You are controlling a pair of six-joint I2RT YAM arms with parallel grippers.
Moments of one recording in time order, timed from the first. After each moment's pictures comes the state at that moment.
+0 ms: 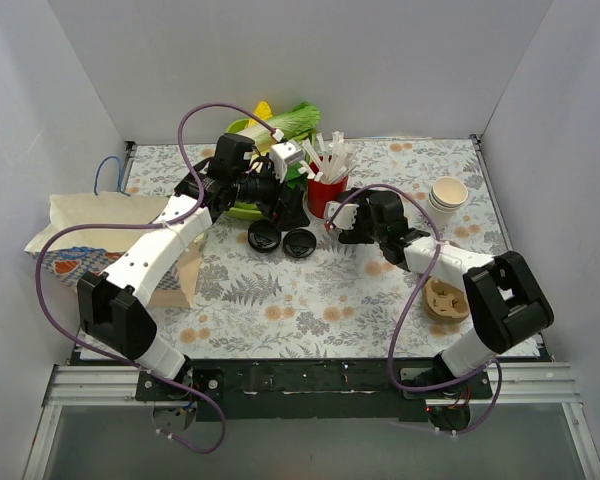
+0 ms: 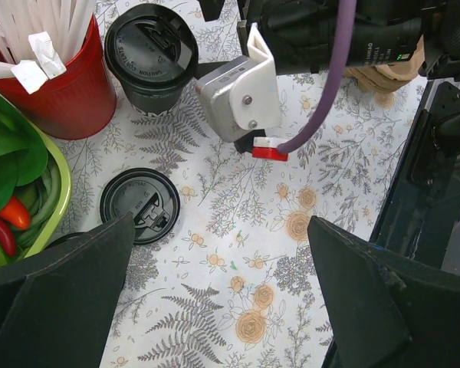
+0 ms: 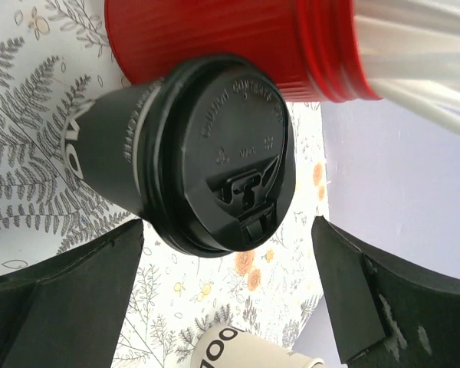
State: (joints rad) left arm -0.49 1.54 1.49 -0.60 0.62 0.16; right arm 0.51 1.57 0.82 0.24 0.03 -1.09
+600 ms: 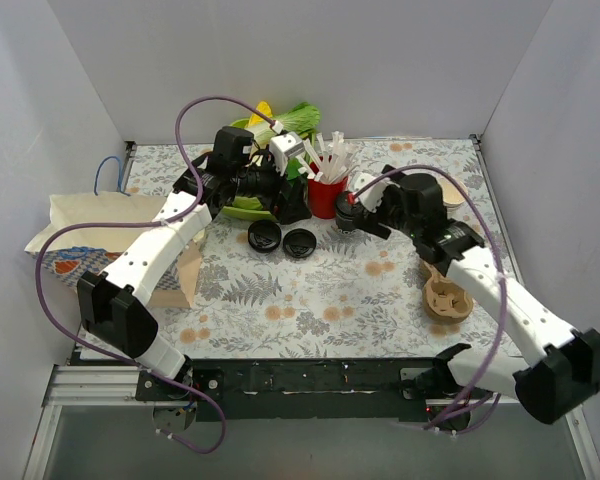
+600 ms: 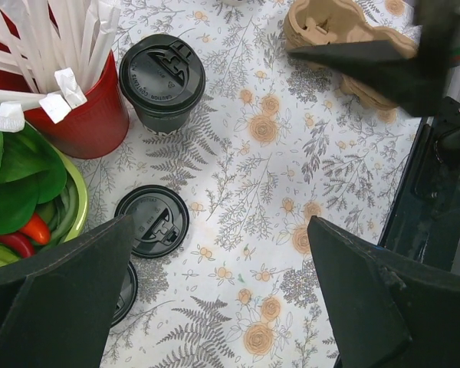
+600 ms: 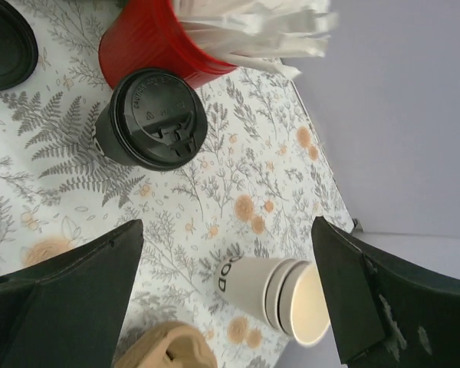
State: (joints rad) left arm -0.49 1.55 1.54 -0.58 0.62 0.15; right arm 0.53 1.22 0.99 -0.23 0.03 -0.82
